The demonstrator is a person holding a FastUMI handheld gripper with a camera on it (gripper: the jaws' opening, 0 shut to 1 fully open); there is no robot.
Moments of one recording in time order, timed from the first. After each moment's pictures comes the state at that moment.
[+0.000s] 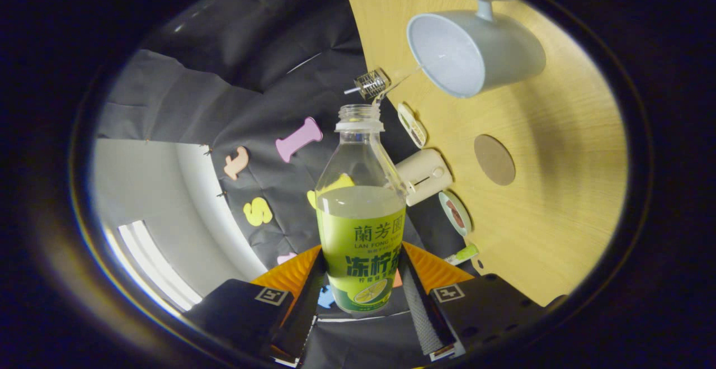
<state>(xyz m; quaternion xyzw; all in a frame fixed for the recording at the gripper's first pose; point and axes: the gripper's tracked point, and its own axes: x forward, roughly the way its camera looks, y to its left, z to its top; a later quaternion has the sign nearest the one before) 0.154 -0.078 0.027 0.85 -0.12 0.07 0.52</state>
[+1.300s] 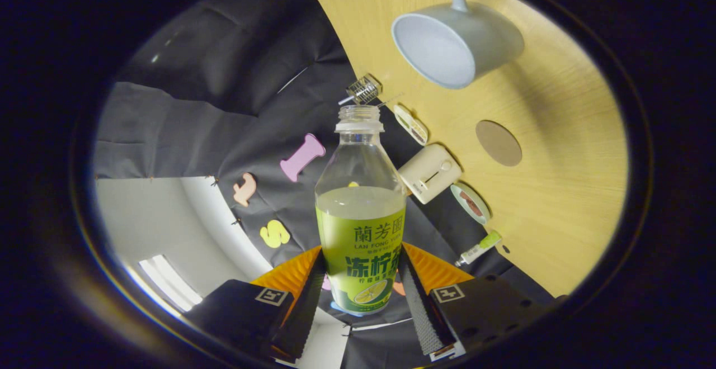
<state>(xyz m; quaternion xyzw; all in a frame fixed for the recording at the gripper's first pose) 0.144 -0.085 0.051 0.88 -0.15 0.08 0.45</state>
